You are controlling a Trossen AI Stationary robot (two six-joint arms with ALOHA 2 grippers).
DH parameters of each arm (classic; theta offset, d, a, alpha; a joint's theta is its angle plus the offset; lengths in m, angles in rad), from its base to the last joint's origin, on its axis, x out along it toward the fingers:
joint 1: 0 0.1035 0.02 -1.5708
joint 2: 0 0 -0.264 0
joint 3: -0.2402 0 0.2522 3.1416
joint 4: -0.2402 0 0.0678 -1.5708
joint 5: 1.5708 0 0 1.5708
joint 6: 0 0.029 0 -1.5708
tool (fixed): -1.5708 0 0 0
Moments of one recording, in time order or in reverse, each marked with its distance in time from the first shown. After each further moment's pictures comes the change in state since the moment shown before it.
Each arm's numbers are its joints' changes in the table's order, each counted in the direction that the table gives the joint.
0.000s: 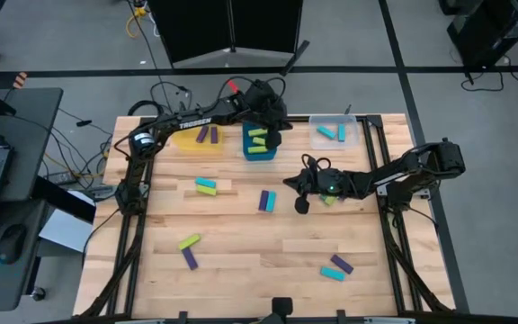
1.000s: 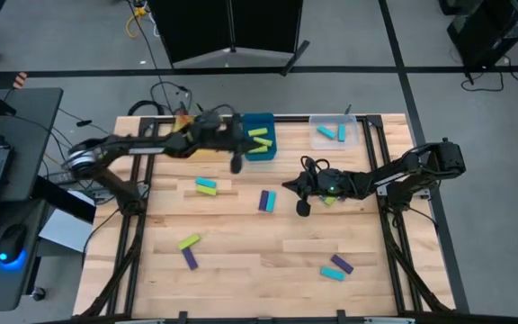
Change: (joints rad) left arm -0.052 -0.572 0.896 0.655 -0.001 -0.134; right arm 0.002 -0.001 0.000 0.008 0.059 -0.047
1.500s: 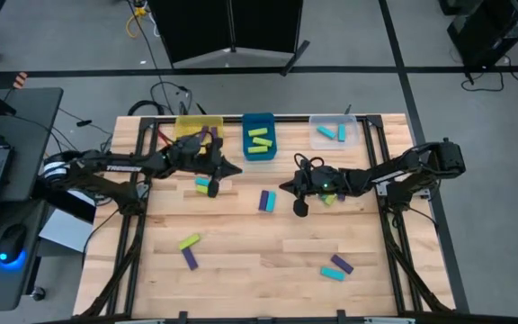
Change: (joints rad) left arm -0.090 -0.229 0.351 0.086 0.002 -0.078; right arm -0.022 0.000 -0.092 -0.164 0.080 0.050
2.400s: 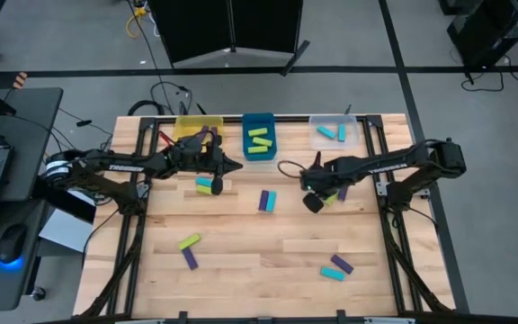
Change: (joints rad) left arm -0.010 0.018 0.000 0.014 0.108 0.022; right arm 0.025 -0.008 -0.416 -1.465 -0.064 0.664
